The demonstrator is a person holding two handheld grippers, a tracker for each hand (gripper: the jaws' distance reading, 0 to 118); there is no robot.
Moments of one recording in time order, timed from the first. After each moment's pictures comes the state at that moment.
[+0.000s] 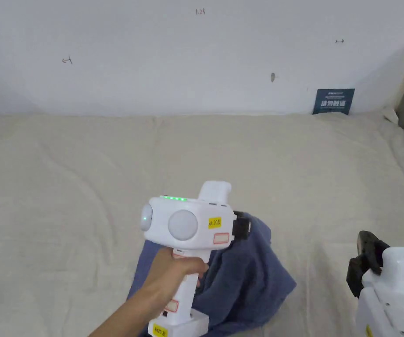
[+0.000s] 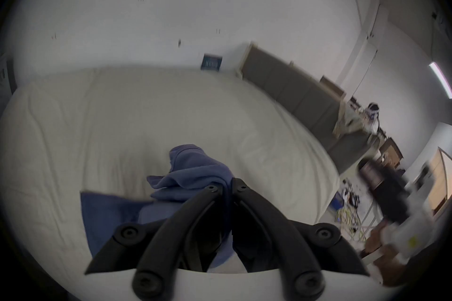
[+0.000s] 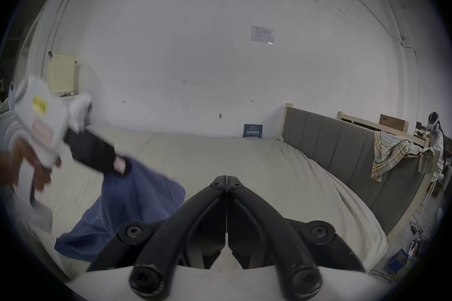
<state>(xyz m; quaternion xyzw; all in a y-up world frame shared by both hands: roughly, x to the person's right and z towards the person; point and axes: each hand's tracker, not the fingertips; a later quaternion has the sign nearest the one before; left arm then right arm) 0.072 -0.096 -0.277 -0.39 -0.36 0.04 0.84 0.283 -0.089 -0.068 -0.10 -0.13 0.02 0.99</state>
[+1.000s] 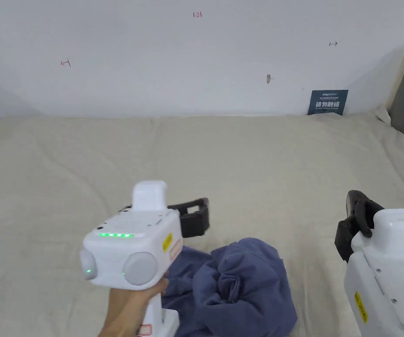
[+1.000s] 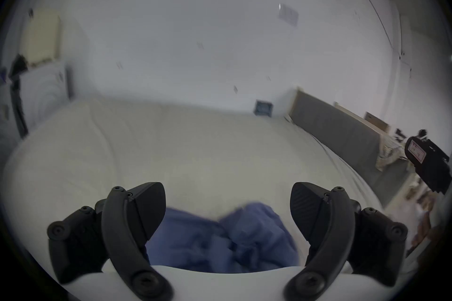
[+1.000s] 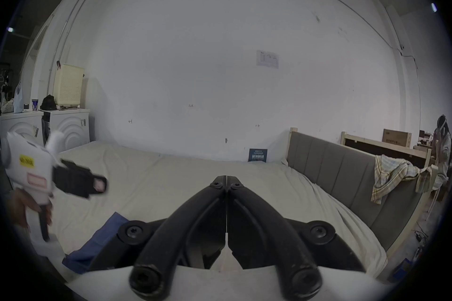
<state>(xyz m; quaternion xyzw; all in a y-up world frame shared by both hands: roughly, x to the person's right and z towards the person) -0.028 -0.053 -0.209 -0.17 -0.16 0.05 0.97 0.252 -0.038 -0.064 -0.02 -0.11 0.03 0.99</state>
